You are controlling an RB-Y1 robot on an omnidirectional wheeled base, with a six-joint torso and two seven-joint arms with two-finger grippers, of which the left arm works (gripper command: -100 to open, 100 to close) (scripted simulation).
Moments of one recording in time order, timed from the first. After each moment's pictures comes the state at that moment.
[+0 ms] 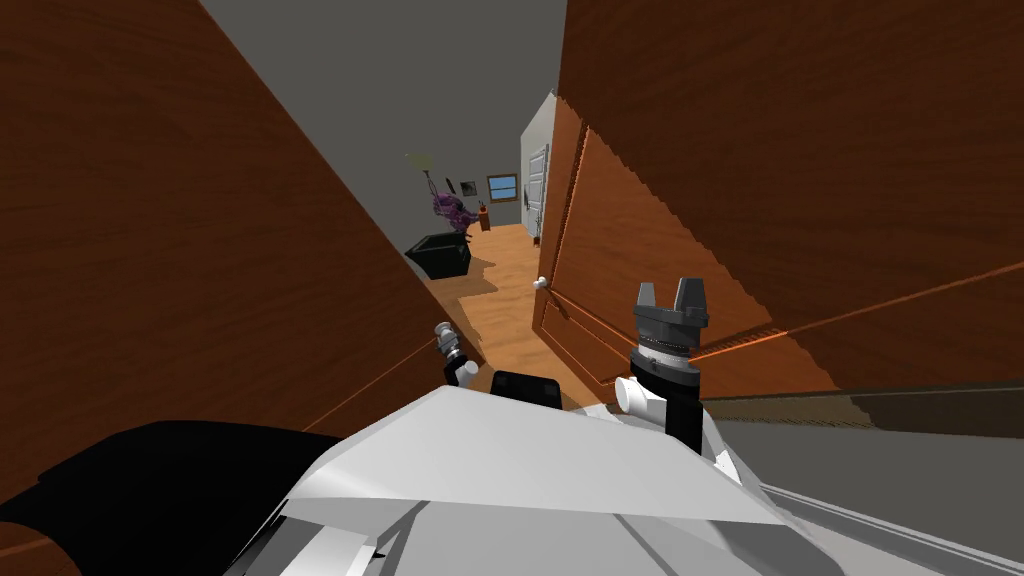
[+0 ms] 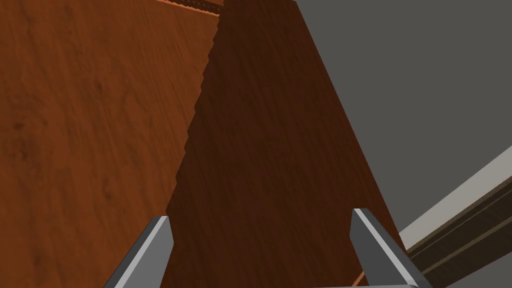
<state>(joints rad) 0.12 0.05 0.11 -0.94 0.93 -0.94 0.97</state>
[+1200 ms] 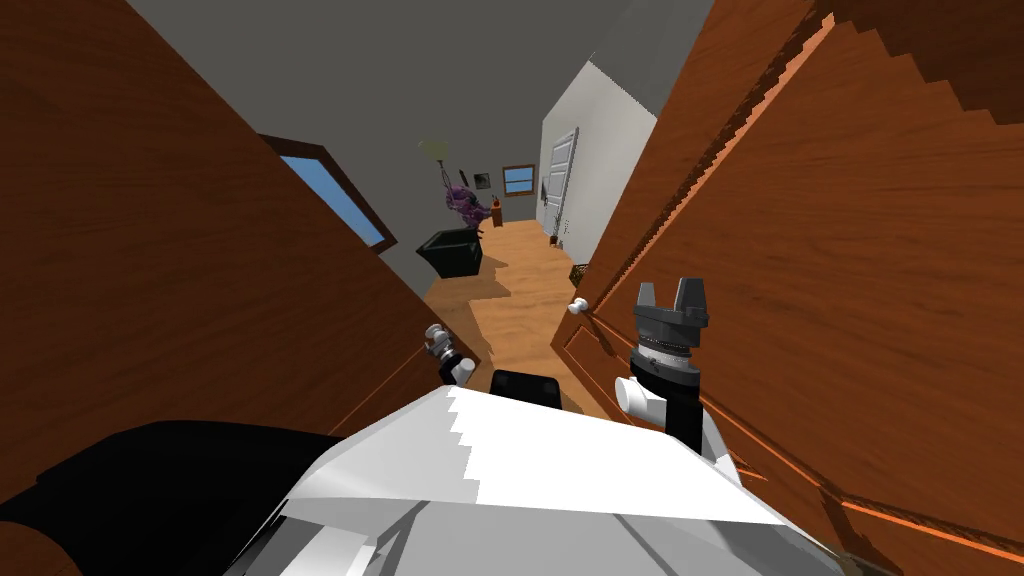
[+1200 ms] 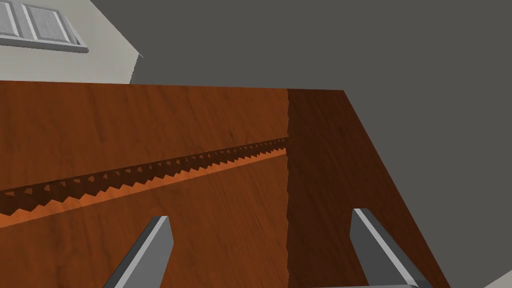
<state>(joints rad) 0.11 0.04 0.19 -0.97 1.00 -0.98 0.90</state>
